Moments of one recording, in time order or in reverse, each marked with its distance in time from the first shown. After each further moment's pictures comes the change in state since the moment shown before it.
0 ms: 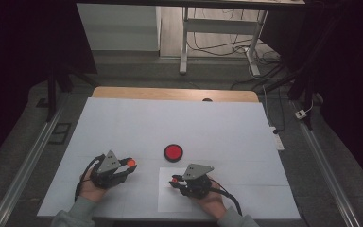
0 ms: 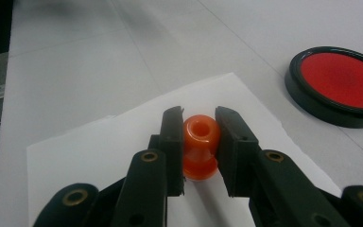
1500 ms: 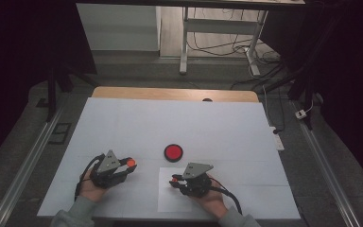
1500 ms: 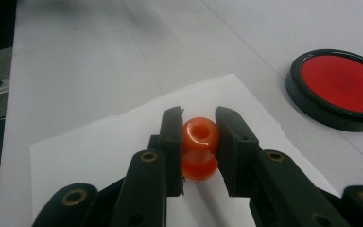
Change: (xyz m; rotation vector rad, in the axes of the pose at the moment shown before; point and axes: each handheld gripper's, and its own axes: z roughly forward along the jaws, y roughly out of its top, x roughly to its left) left arm 0.002 0.000 0.000 0.000 -0.004 -0.001; right arm -0.002 0.004 -0.001 0.017 0.010 -0.014
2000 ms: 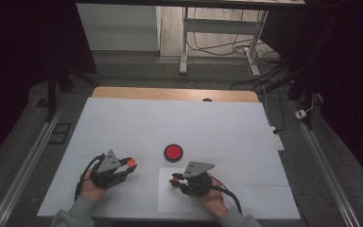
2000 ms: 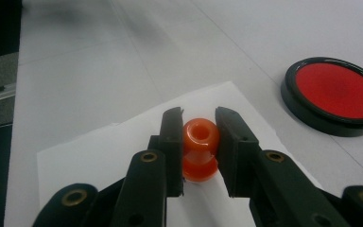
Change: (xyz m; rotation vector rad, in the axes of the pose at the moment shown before) left arm 0.000 0.000 0.000 0.001 -0.001 0.001; right arm -0.001 0.004 -0.004 -0.009 -0.001 0.011
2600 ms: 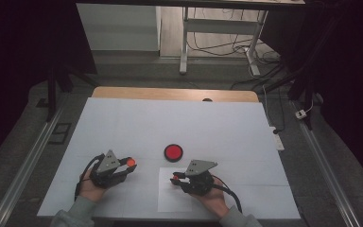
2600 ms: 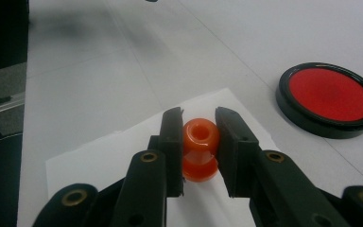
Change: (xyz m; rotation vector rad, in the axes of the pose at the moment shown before) left arm 0.000 0.000 -0.001 -0.009 0.002 -0.003; right arm -0.003 0.003 -0.007 -0.029 0.009 0.031
